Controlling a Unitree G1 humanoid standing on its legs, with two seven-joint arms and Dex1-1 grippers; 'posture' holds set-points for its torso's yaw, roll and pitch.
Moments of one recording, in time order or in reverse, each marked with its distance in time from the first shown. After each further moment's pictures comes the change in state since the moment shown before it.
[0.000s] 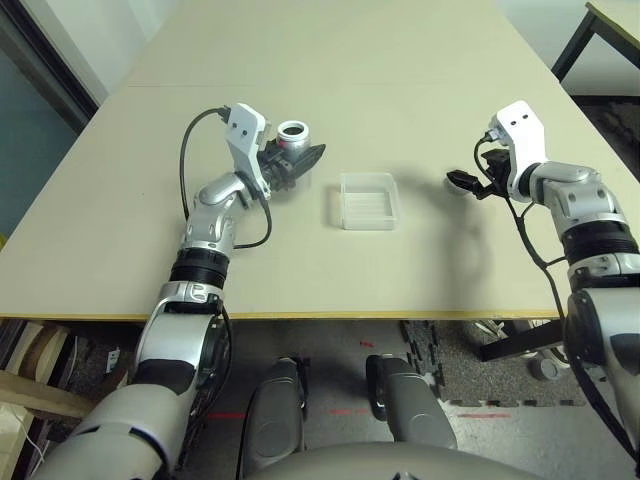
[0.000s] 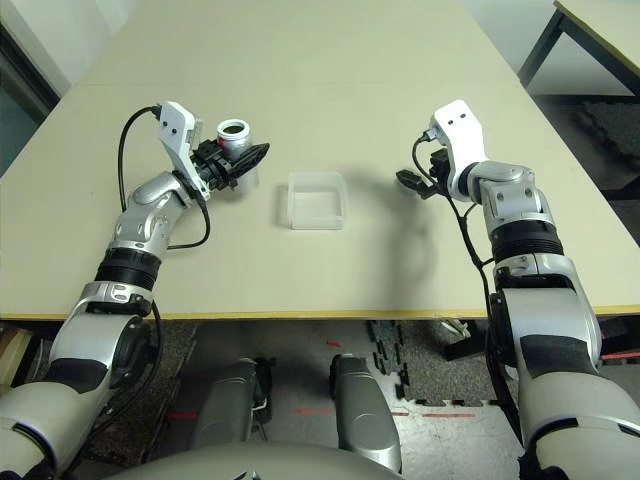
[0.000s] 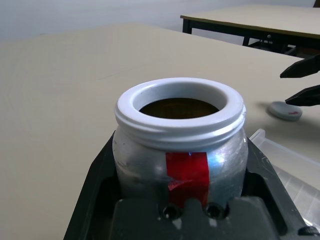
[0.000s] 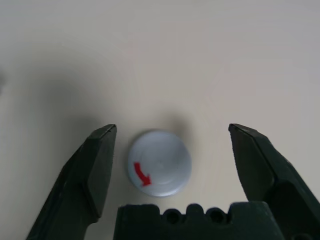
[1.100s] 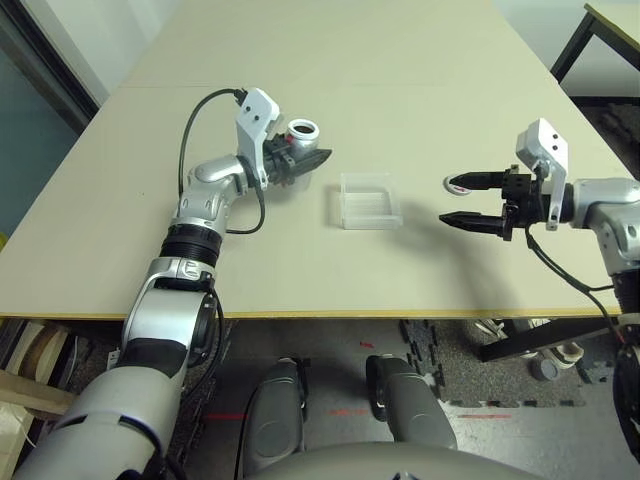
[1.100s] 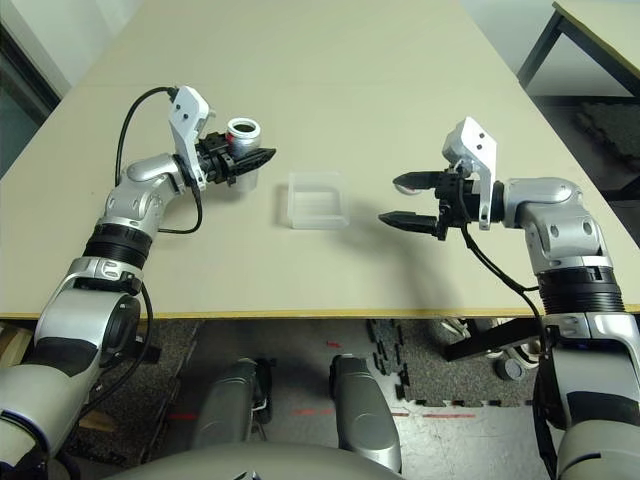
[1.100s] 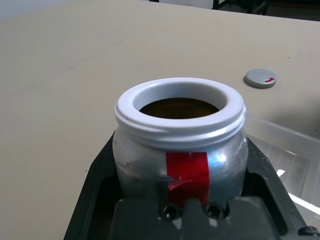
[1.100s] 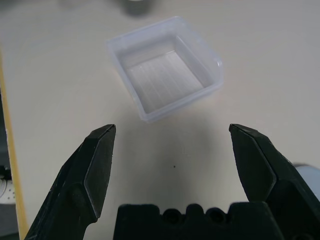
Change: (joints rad) left arm -0.127 0.054 -0.067 0.090 0.072 0.078 -0.142; right arm 0.307 -0.151 -0.008 -0.522 0.302 0.054 0.521
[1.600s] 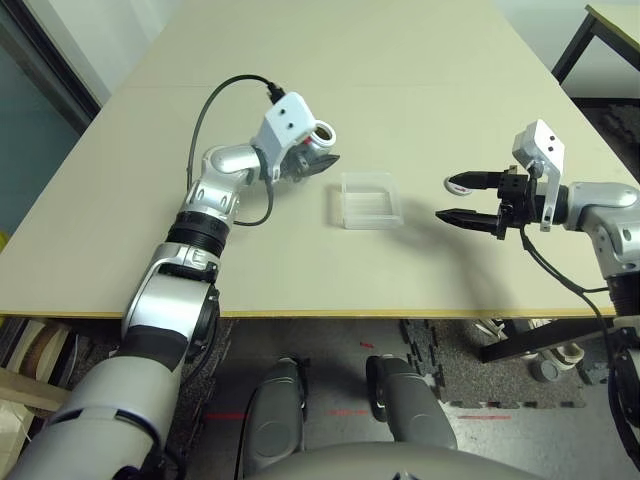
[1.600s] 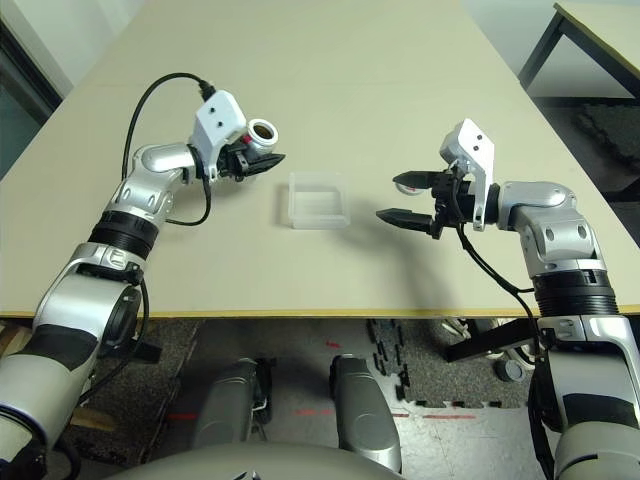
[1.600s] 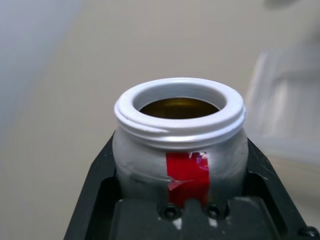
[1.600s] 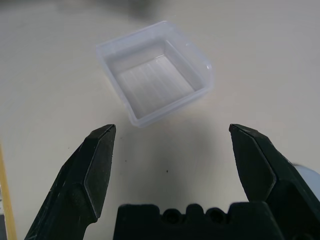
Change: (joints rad) left arm -0.132 0.037 -0.303 0.096 0.467 -0.374 0.250; right arm 0.000 0.003 0.000 -0.002 0.008 0.002 -0.042
